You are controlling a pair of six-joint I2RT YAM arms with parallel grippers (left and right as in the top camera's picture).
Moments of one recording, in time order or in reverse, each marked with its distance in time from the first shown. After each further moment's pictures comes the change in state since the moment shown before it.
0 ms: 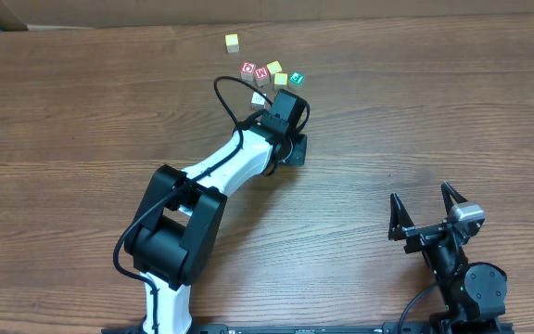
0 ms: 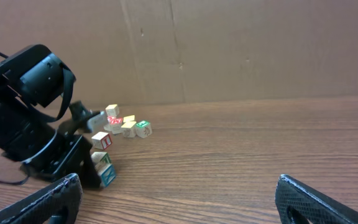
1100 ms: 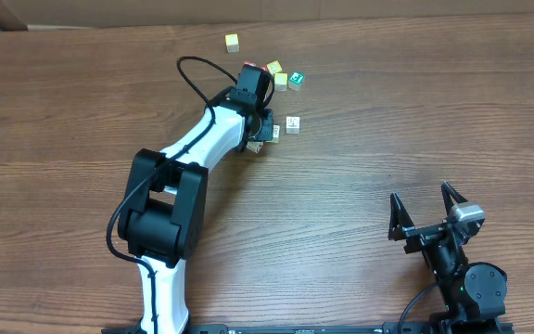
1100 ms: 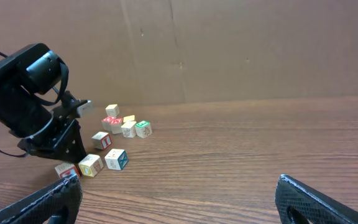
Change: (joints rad) left arm 0.167 0.088 0.158 -0.126 -0.024 0.092; right arm 0.000 0.000 0.000 0.000 0.000 0.000
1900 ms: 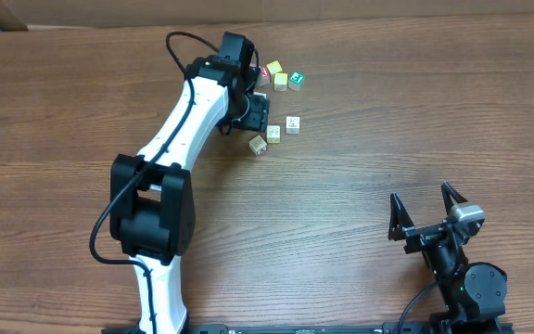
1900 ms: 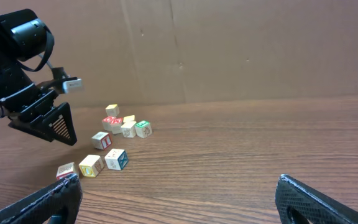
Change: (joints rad) left arm 0.058 0.000 0.268 -0.397 0.110 0.230; right arm 0.000 0.000 0.000 -0.001 0.000 0.000
